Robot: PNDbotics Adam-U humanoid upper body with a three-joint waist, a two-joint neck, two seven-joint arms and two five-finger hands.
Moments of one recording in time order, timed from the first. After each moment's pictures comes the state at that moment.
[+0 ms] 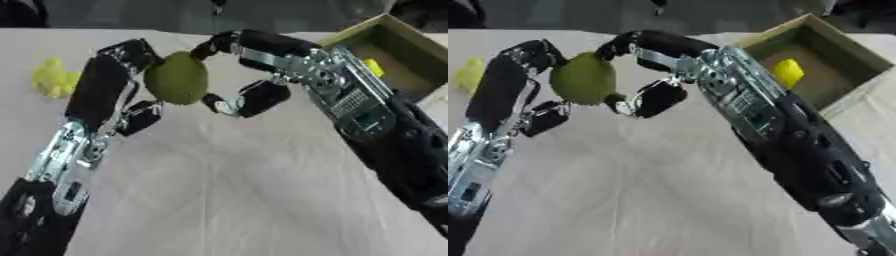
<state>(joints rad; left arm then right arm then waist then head) -0.67 0.19 -0.30 -1.53 -1.10 -0.15 0.25 -0.85 -0.42 0.44 -1.69 0.53 0.07 0.52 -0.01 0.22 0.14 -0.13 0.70</state>
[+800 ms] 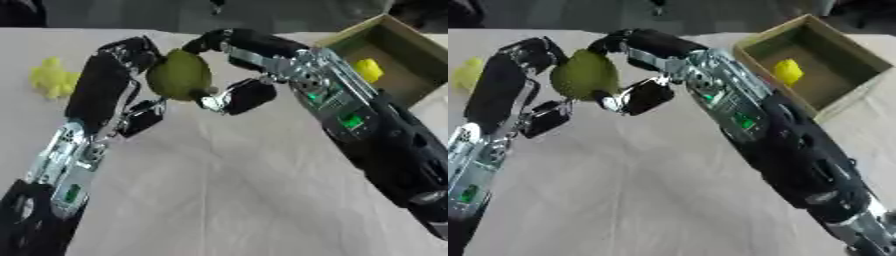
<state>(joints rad) -0.67 0.18 -0.31 -1.56 -1.10 -0.18 0.26 -0.86 -0.40 0.45 -1.67 0.56 0.07 0.50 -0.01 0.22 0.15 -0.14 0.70</state>
